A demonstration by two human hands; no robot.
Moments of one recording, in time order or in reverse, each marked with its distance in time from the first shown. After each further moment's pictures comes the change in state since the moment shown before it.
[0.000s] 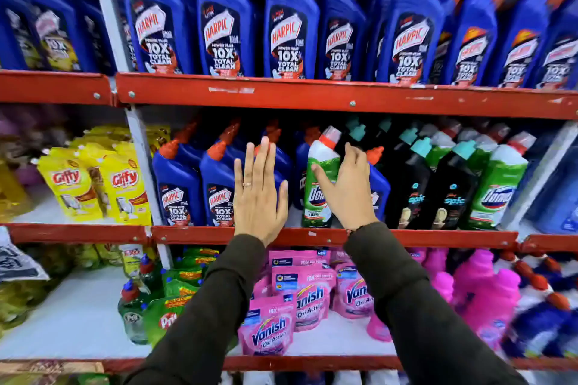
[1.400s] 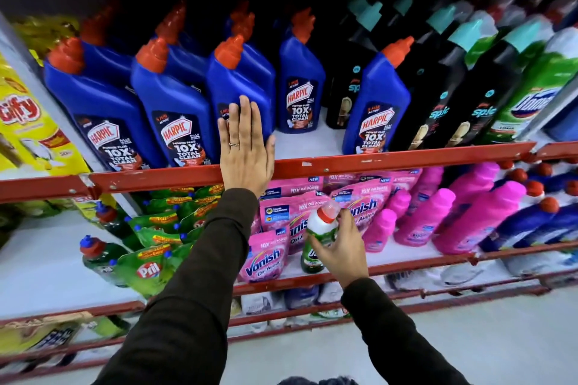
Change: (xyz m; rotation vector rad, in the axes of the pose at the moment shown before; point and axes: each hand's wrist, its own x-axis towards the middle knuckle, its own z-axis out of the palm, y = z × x) left_hand -0.062 -0.027 0.112 0.067 0.037 0.001; right_hand -0.184 0.162 0.116 0.018 -0.251 0.314
